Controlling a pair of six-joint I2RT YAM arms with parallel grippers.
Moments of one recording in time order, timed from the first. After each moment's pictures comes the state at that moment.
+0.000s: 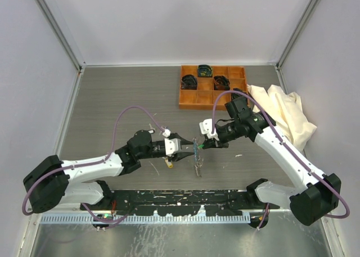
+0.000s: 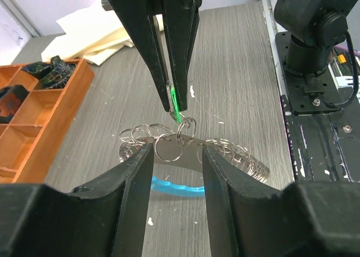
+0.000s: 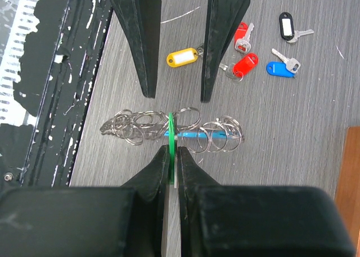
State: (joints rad) left arm -0.97 1.19 0.51 0.62 0.48 0.28; right arm 0.47 1.15 1.04 -0.97 -0.89 -1.14
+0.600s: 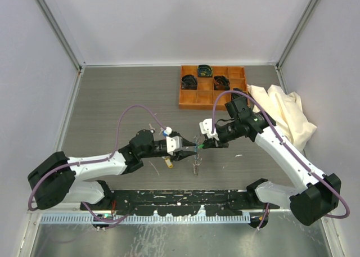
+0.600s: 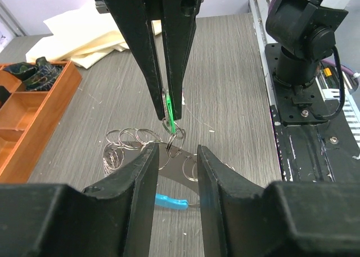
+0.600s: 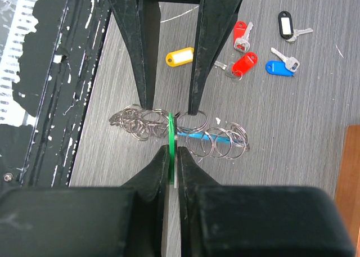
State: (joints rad) left arm -0.97 1.26 0.52 0.71 0.50 0.20; right arm 0.47 1.15 1.04 -0.97 -0.88 -1.14
